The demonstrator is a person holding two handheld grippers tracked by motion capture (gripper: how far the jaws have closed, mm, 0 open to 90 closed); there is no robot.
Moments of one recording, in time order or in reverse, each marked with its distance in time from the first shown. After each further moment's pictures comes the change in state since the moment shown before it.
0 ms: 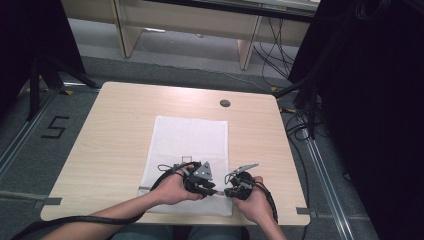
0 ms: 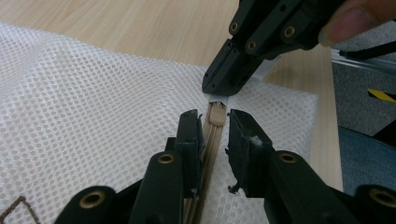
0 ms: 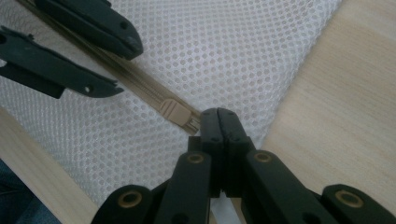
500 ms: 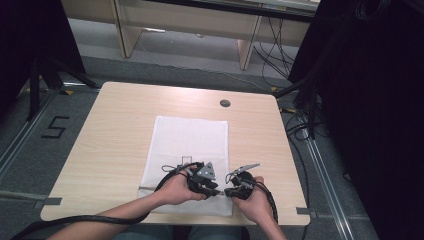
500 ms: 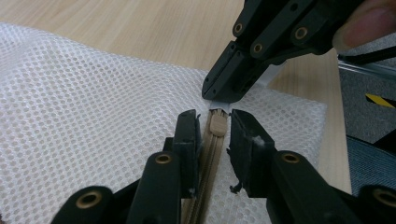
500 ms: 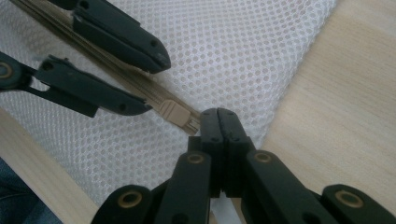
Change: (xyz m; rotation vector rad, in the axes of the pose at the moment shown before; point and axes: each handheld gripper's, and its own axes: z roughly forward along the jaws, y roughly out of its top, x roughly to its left) left arm 0.001 0.001 0.013 0.000 -0.006 -0.022; right arm -0.004 0.000 0.001 -0.019 0.008 -0.002
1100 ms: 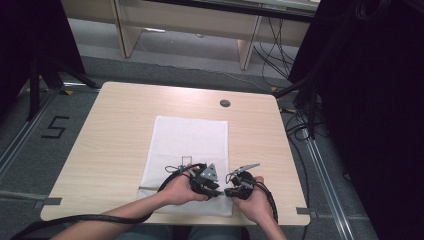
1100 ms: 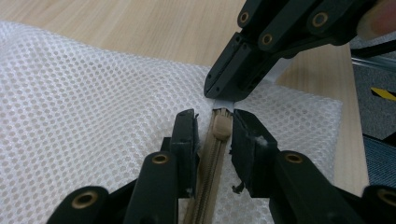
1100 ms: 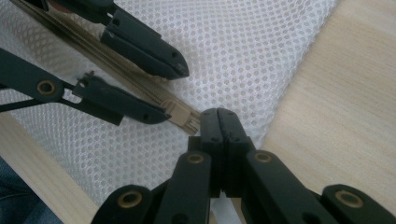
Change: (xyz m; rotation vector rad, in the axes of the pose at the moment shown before) left arm 0.001 -0.001 0.010 0.018 0.003 0.022; right arm 0.000 0.000 0.000 0.003 0.002 0.006
